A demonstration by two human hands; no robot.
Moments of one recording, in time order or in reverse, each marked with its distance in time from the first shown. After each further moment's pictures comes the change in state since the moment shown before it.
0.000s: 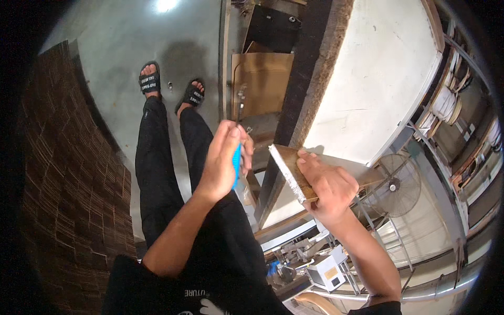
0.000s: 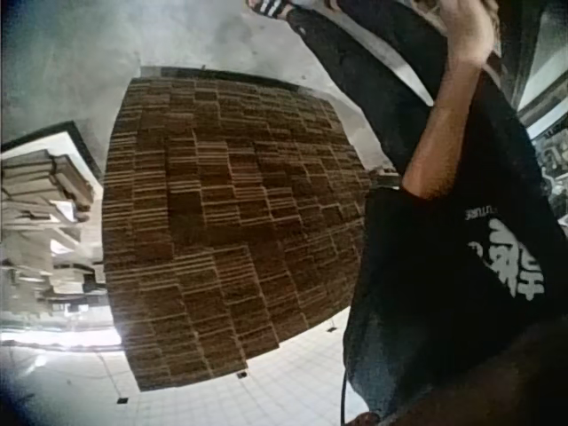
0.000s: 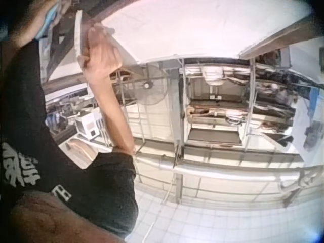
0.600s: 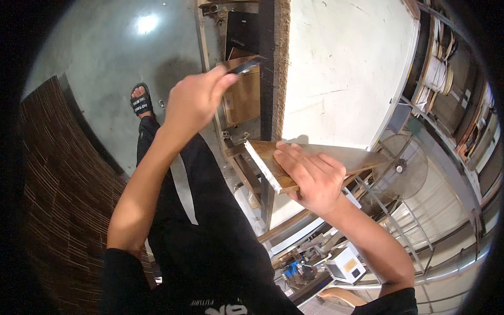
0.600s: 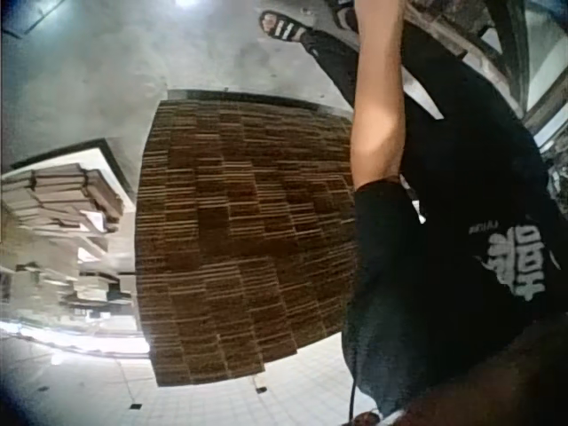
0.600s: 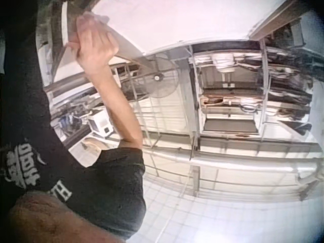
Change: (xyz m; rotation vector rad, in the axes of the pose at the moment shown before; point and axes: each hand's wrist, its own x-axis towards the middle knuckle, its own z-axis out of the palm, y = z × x) left_hand 0.106 0.094 0.007 1.483 -0.129 0.616; right_hand -0.008 0.002 0.006 -0.020 0.030 0.036
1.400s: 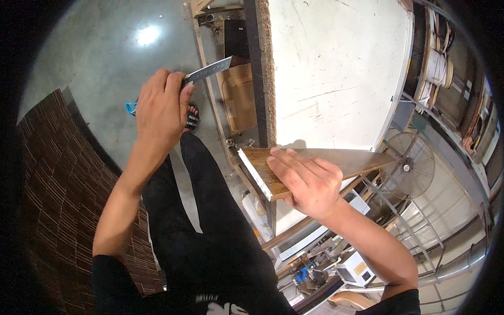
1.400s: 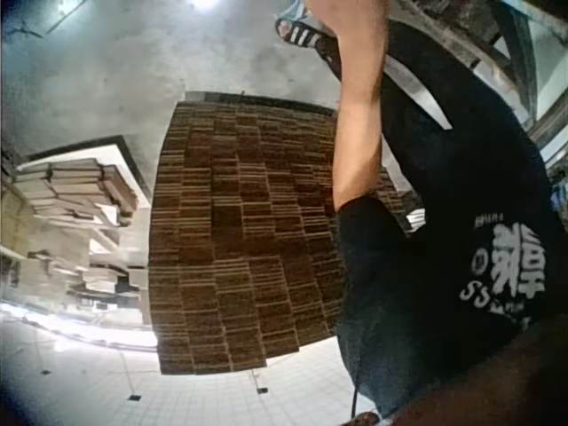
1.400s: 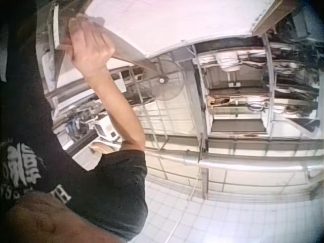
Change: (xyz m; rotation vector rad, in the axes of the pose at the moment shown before) left_hand -0.010 -0.025 -0.032 0.408 0.286 0.188; right_hand 0.003 0.002 0.005 0.021 0.025 -0.012
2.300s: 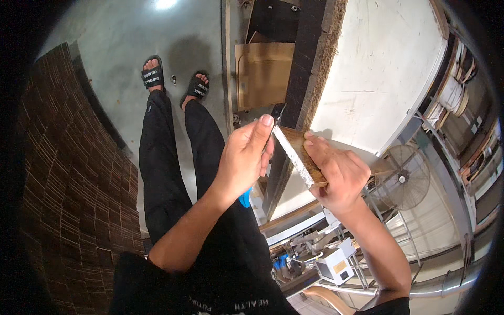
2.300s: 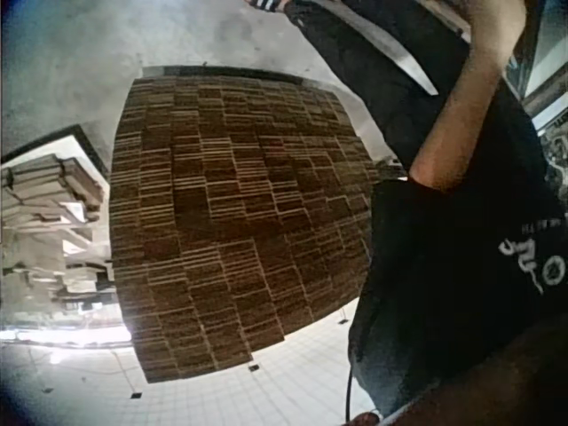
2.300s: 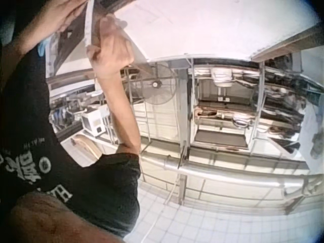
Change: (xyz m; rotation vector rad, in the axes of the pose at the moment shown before) left_hand -0.086 0.143 -0.002 -1.513 -0.368 -1.070; right_hand 0.002 -0.007 -0.007 -0.010 -0.052 0.015
